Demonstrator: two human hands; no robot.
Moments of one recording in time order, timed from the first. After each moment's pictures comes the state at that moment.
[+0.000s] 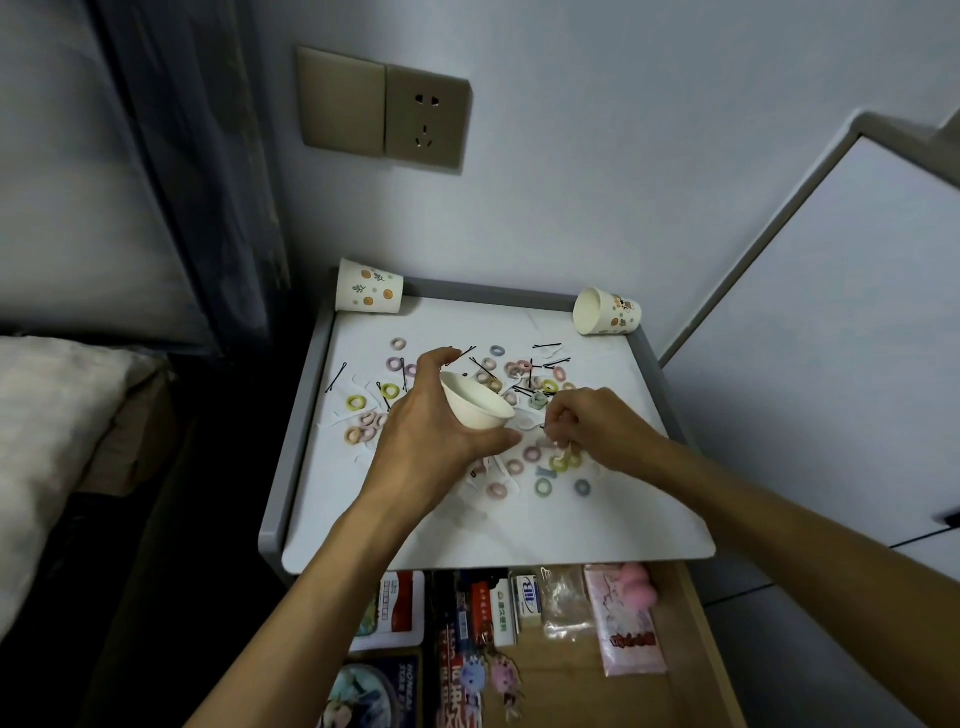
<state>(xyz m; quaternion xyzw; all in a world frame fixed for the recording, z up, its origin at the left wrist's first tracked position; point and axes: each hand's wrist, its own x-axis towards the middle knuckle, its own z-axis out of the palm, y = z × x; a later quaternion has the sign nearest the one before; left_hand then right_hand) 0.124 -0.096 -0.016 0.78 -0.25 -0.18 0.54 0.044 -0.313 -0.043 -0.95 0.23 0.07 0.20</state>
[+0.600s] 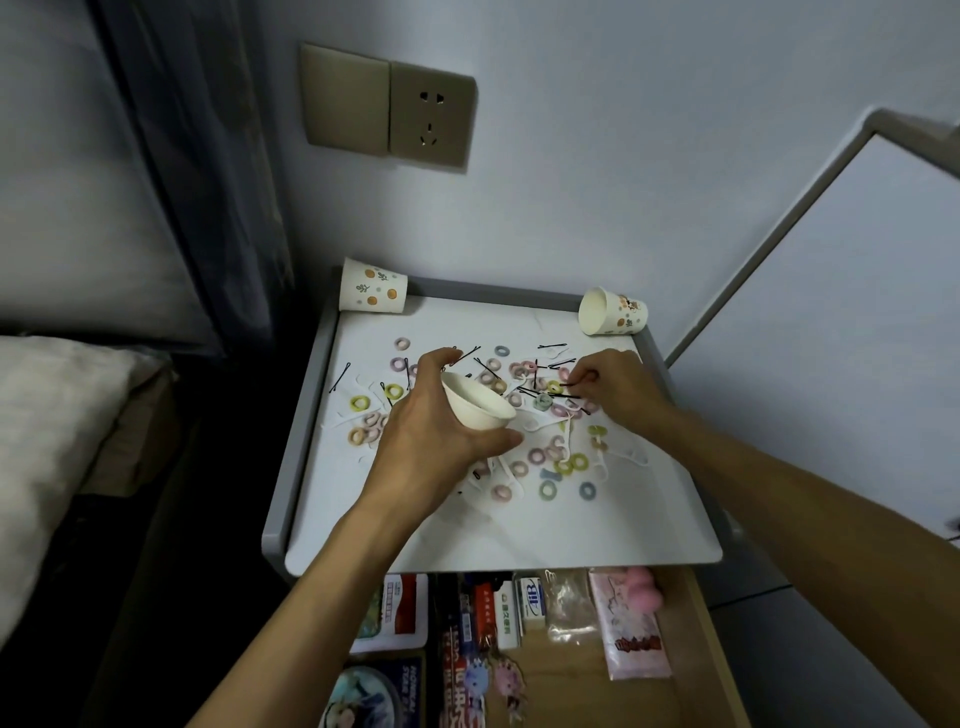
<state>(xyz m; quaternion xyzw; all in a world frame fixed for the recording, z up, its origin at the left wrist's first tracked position) 0.126 -0.097 -0.018 0.79 -0.23 -0.19 0.54 0.070 -0.370 -0.051 -0.93 0.27 -0.05 0.23</state>
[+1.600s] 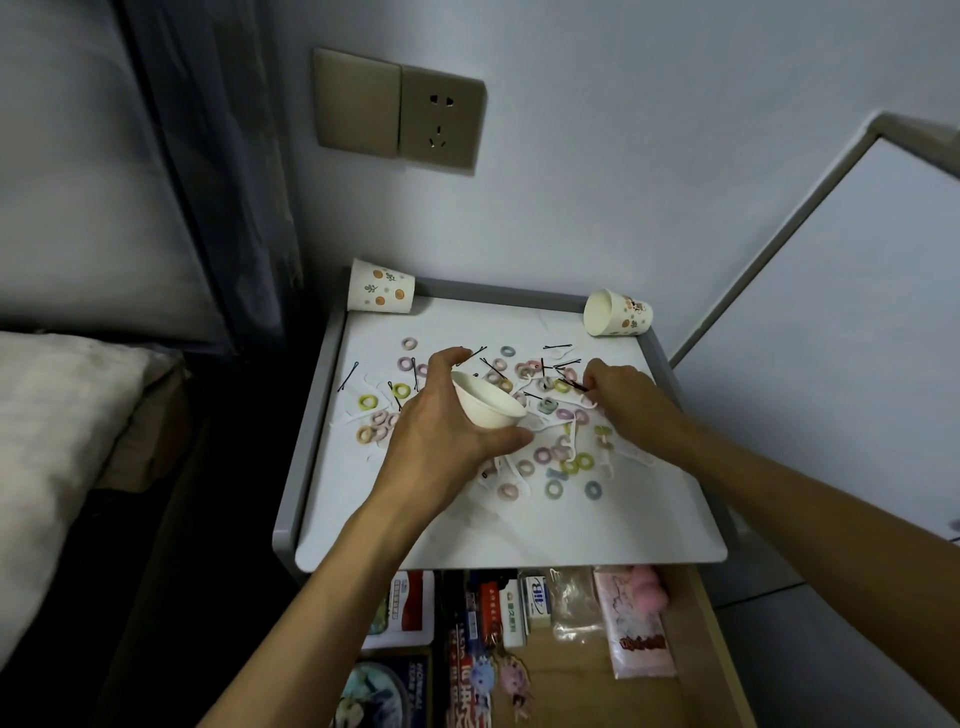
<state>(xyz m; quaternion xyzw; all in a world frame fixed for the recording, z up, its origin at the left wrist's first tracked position) 0.126 -0.093 -0.014 0.78 -0.24 -0.19 0.55 0.056 -0.374 -0.066 -0.98 0.19 0.02 0.04</state>
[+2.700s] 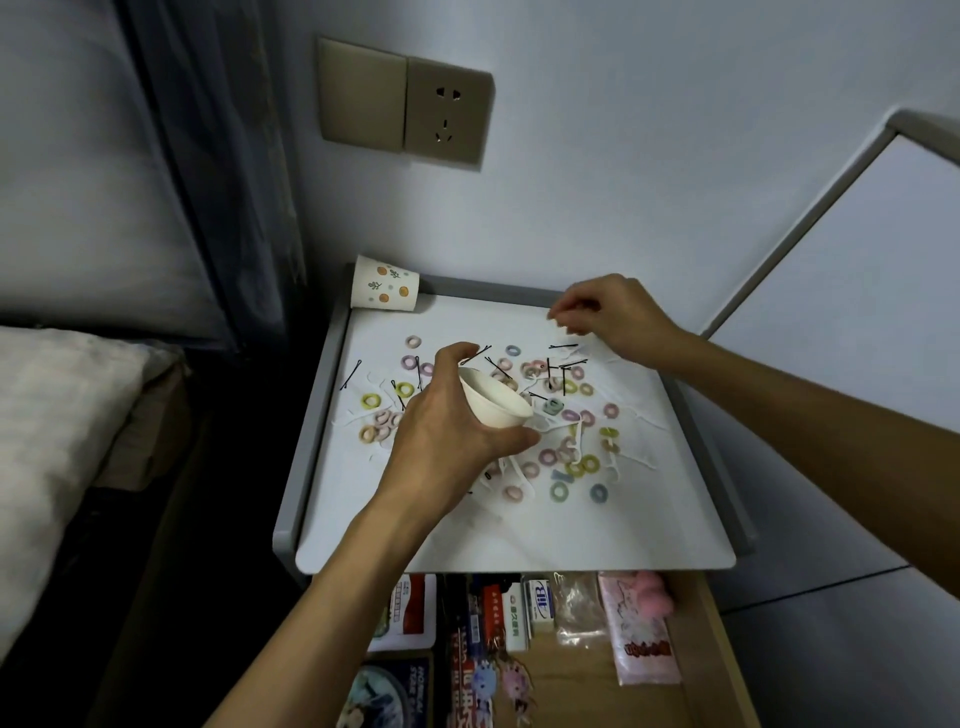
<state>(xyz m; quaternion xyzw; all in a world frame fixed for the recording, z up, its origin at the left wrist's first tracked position) 0.127 -0.095 -0.014 0.79 -0.25 -0.18 0.53 0.113 -0.352 0.020 -0.94 0.15 -0.09 0.29</state>
